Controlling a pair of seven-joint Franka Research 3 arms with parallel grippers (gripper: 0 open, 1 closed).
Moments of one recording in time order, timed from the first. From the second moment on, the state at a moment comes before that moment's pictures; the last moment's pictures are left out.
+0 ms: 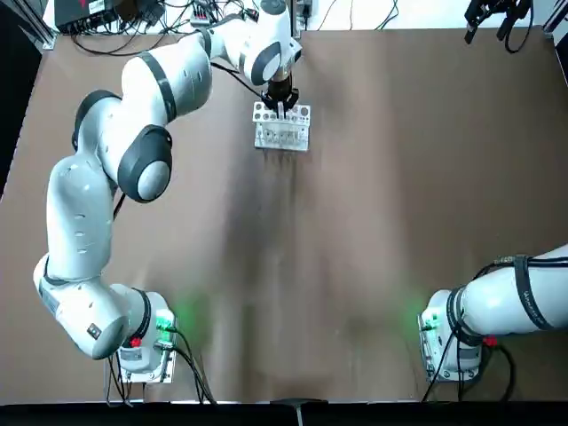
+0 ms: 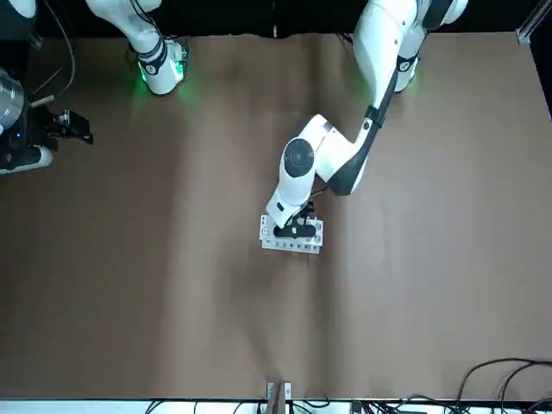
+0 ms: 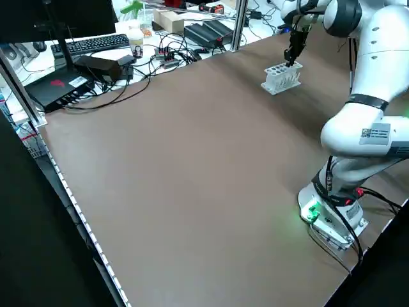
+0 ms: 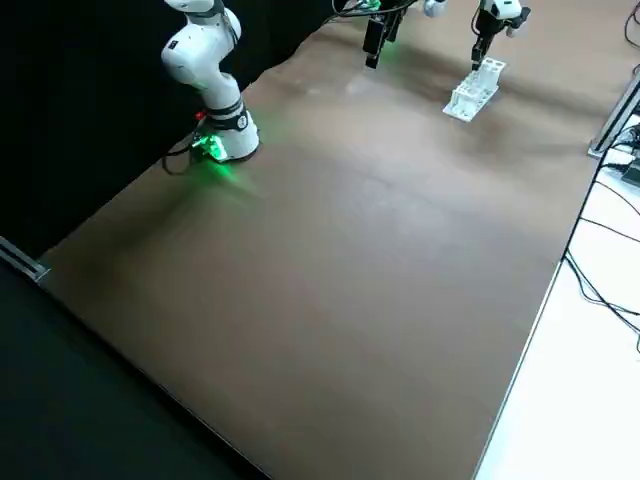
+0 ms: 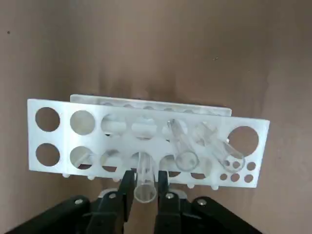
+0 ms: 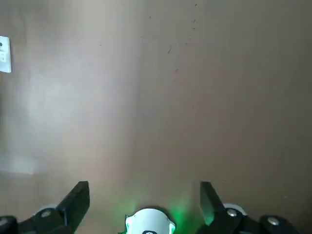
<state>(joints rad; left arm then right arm) -0.65 0.70 -0.08 -1.39 0.02 2.10 -0.73 0.15 0.01 -0.13 -1.59 0.03 1.41 -0.10</state>
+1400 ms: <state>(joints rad) -0.65 0.71 -0.08 -1.38 0.02 2.12 -0.73 0.15 0.01 -0.13 -1.59 0.03 1.41 -0.10</state>
